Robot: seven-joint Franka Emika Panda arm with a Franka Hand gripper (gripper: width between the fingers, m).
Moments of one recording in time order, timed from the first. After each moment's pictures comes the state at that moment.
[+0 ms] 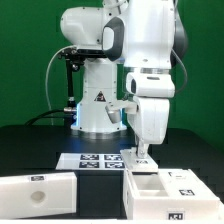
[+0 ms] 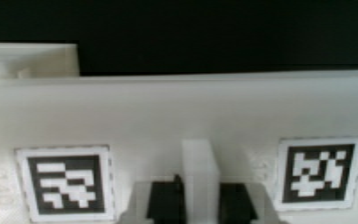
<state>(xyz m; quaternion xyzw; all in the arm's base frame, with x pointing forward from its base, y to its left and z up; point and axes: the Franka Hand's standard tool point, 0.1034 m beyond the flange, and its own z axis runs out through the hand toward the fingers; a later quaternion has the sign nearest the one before) 0.481 0.053 0.063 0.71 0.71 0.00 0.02</state>
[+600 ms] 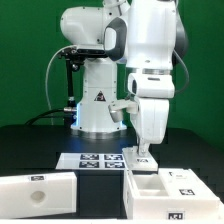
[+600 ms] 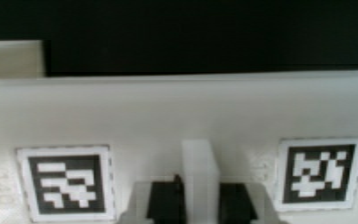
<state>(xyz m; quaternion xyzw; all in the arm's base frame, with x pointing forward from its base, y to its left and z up) 0.457 0.057 0.058 0.72 0.70 -0.01 0.01</state>
